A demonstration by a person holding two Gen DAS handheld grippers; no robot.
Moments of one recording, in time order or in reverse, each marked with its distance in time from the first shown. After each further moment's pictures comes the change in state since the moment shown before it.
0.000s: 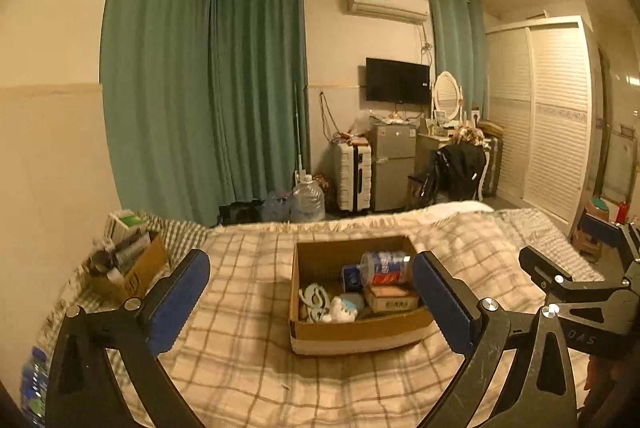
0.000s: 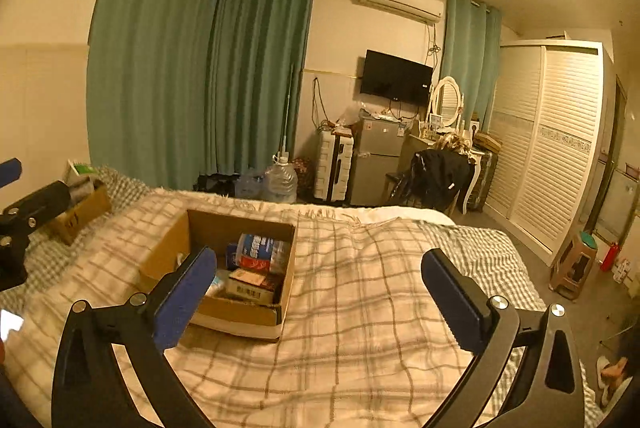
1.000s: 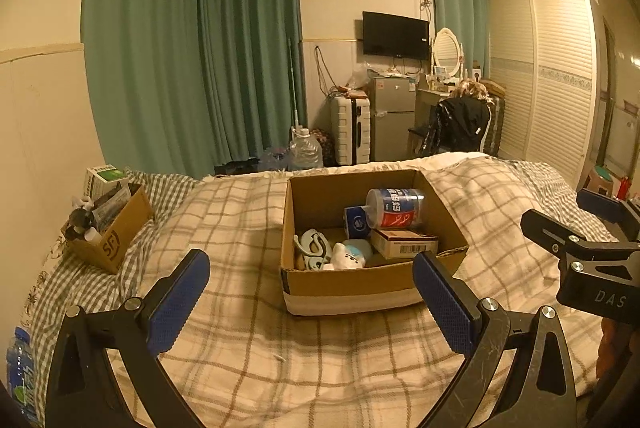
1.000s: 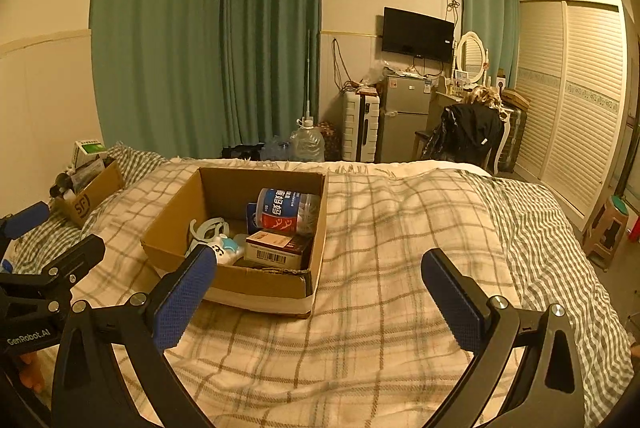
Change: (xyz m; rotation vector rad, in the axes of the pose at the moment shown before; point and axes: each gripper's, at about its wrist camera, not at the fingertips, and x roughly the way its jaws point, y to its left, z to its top) left arm 0.054 -0.004 -0.051 0.021 0.143 -0.006; right arm 0.060 0.005 -0.041 0.071 0.121 0.109
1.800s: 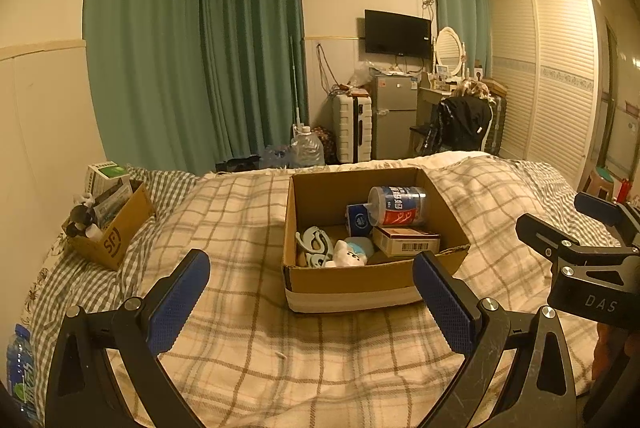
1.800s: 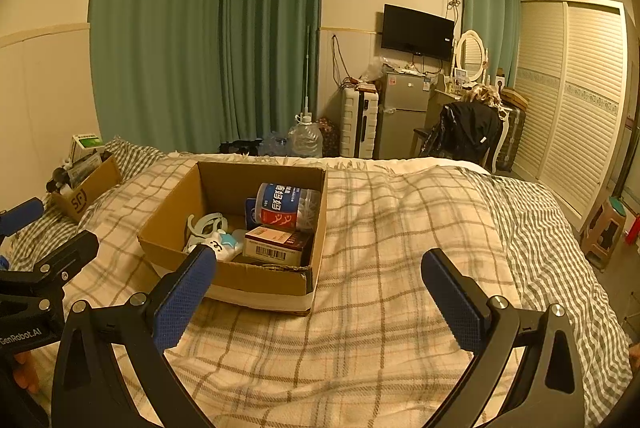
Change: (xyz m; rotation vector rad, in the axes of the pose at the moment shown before) left arm 0.000 0.002 -0.001 -0.006 0.009 0.008; right arm 0.004 0.003 -0.001 -0.011 0.014 -0.009
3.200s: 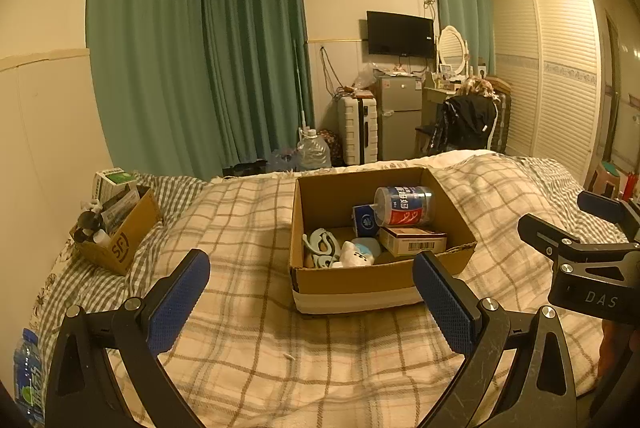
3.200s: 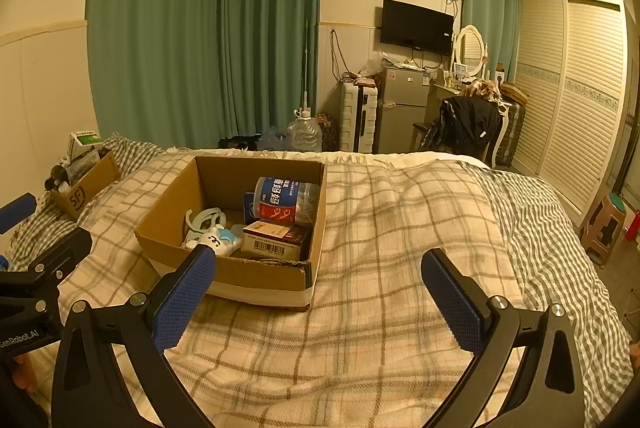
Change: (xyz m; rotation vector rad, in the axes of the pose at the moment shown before) left arm -0.003 -0.001 0.000 0.023 -0.011 0.027; right arm 0.005 -0.001 -0.003 0.006 0.017 -0.001
